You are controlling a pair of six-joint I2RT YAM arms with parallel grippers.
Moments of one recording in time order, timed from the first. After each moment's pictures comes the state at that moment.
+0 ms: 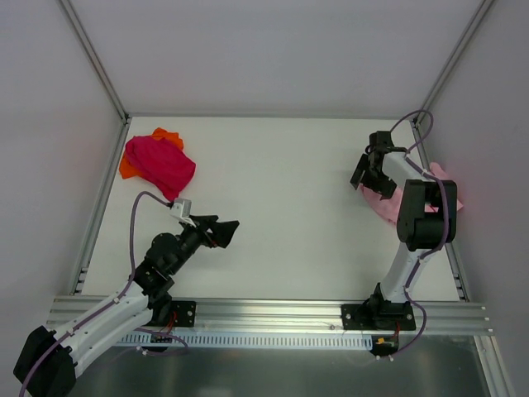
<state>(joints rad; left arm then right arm) -0.63 0.55 0.09 0.41 -0.06 -0.56 0.02 1.90 1.34 -0.66 0.24 0.44</state>
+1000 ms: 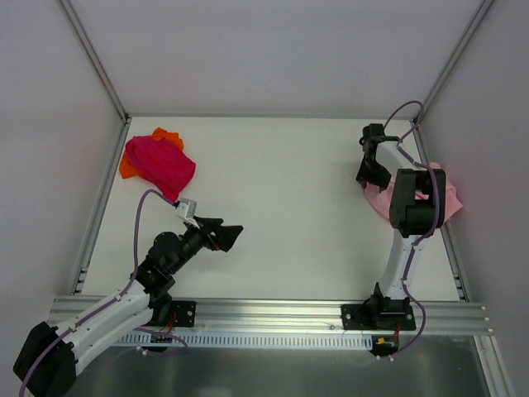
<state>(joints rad) -0.63 0.59 0.09 0.43 0.03 -0.57 0.04 2.05 1.55 -0.79 0.38 0.42</state>
